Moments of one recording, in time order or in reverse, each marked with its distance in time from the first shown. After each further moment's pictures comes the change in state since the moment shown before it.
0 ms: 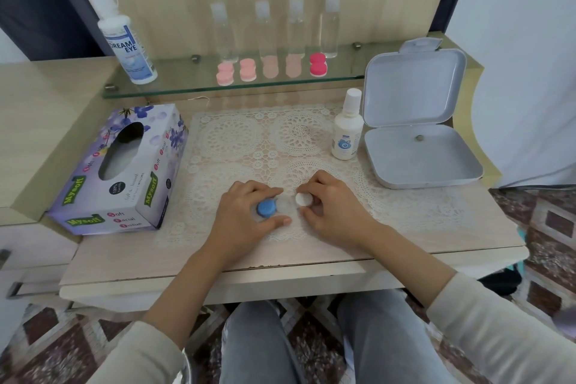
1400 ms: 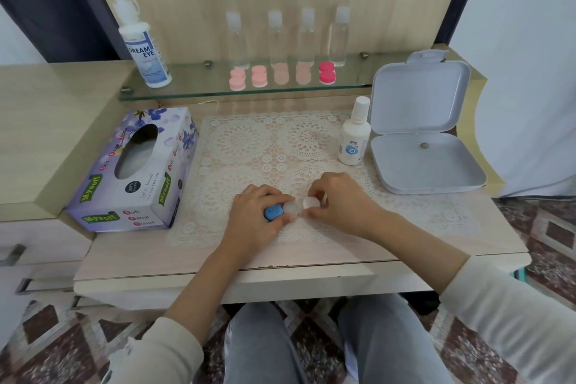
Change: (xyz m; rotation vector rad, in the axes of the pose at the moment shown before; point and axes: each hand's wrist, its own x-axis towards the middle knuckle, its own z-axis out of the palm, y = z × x) left_hand 0.004 -0.001 0.007 0.031 0.025 0.020; right_hand 0.015 -0.017 -0.021 -0.202 -0.196 0.097
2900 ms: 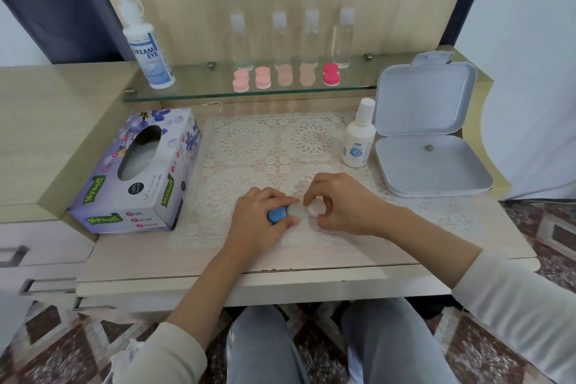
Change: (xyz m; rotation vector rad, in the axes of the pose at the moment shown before) left_hand -0.001 0.002 0.000 -0.014 -0.012 -0.019; right_hand 0.002 0.003 -0.008 -0.016 -0.096 -0.182
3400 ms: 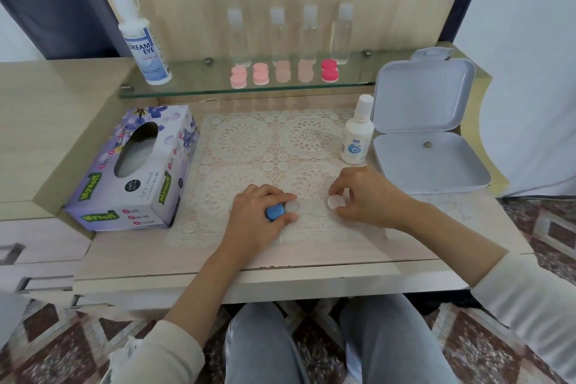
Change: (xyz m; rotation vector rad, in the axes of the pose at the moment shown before) left_hand -0.001 0.000 -0.001 -0.011 0.005 -0.003; right_hand -0.014 0.018 -0.014 -0.108 0.030 0.142
